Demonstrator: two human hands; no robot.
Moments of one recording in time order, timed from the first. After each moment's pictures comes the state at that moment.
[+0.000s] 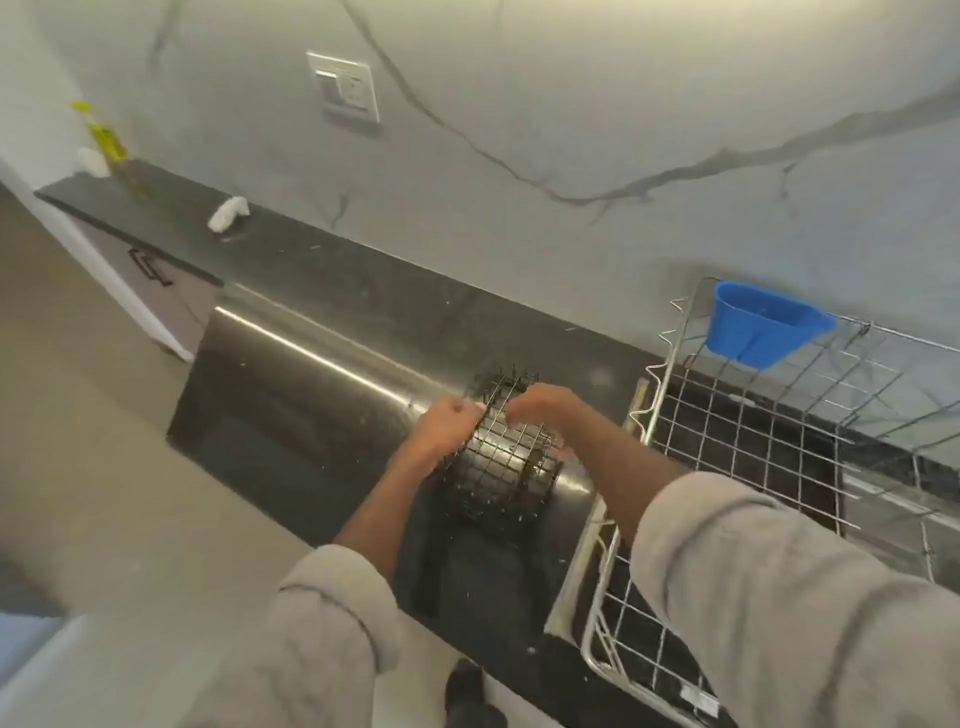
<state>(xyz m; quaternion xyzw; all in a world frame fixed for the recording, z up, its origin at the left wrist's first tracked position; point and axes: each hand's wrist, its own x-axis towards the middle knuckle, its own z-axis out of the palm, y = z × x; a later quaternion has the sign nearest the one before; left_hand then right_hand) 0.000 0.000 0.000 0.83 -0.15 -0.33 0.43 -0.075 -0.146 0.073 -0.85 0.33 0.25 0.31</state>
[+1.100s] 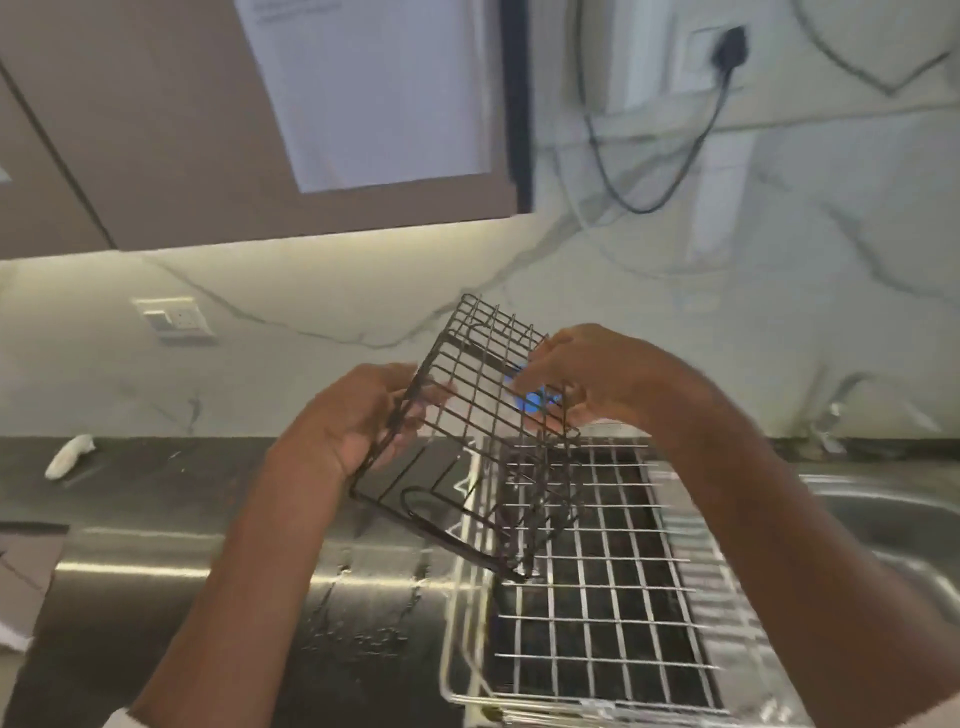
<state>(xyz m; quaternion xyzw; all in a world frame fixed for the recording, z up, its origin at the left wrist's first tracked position) -0.145 -0.069 0.291 0.63 -0.20 -0.45 0.60 -0.340 -0.220 0.309 -0.68 0.38 -0.14 0.61</state>
